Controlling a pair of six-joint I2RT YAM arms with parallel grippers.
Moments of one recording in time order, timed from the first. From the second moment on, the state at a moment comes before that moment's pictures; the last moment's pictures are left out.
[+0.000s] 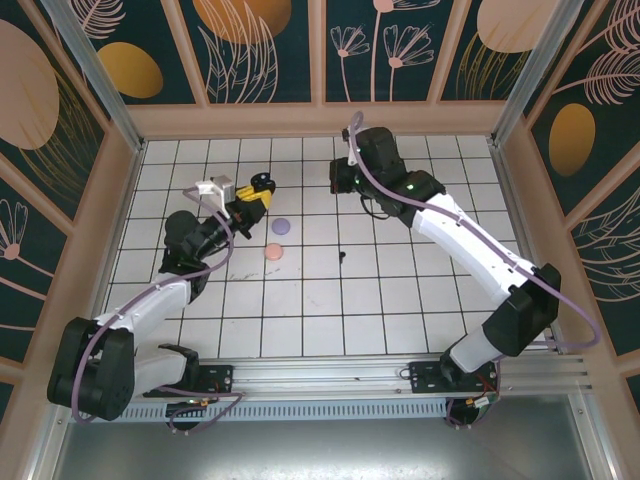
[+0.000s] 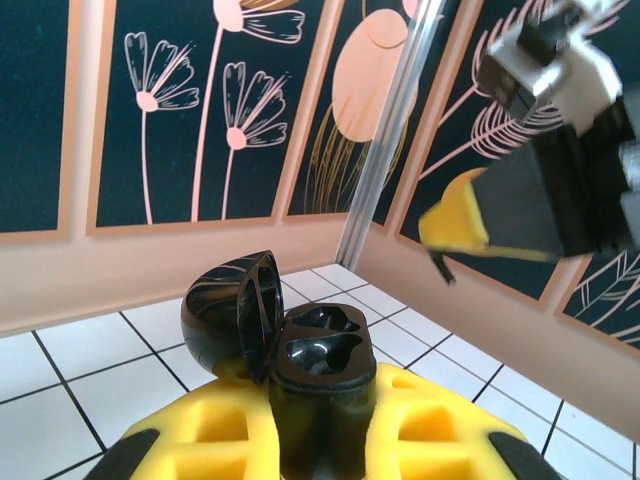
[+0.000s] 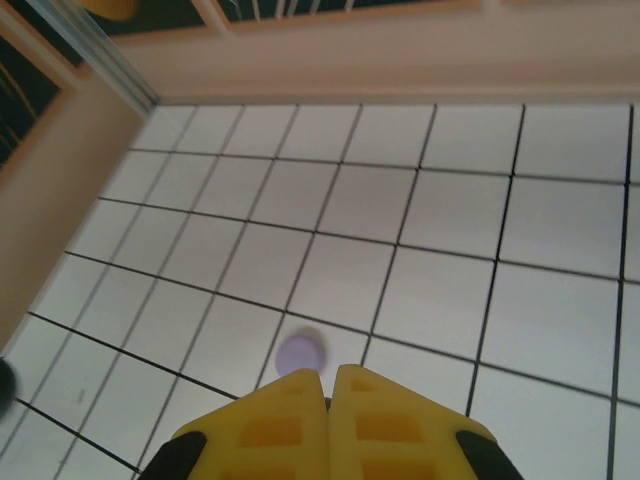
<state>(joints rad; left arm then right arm) -0.29 1.20 0.51 0.85 0.55 -0.35 0.67 1.52 1.51 -0.51 0.03 0.40</state>
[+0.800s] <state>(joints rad) -0.46 1.51 0.62 1.16 0.56 -0.16 0.67 1.34 1.32 -0.13 -0.12 0.31</state>
